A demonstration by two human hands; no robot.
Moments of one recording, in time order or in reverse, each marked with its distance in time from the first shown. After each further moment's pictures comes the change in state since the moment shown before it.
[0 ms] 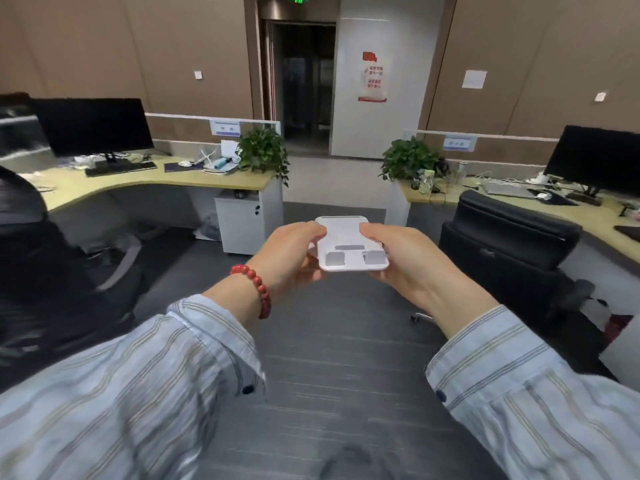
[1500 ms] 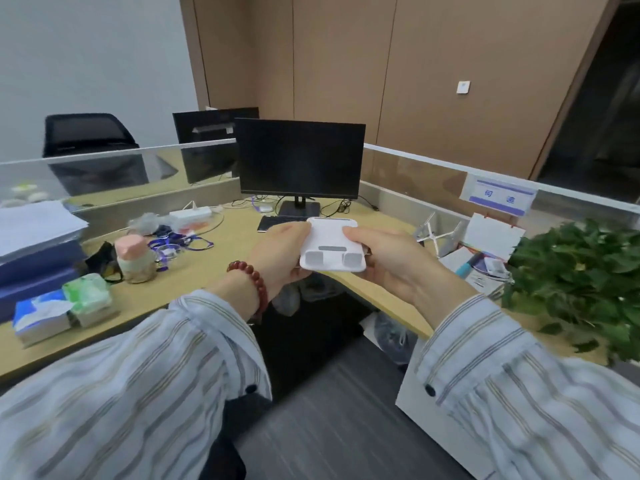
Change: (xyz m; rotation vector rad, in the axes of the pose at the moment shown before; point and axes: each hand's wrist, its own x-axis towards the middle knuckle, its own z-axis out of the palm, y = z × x) left_hand 1.016 0.118 -0.841 -0.096 0.824 0.023; right_hand 1.189 -0.053 0.774 -0.195 -0.743 0.088
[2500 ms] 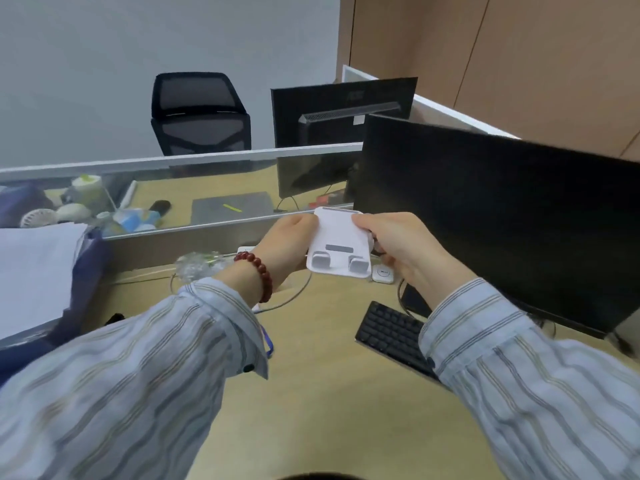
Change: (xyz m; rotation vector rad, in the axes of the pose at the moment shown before) left_hand 0.667 0.078 -0.264 0.242 0.394 -0.020; right_hand 0.742 -0.107 0.254 -0.375 -0.298 -0.016
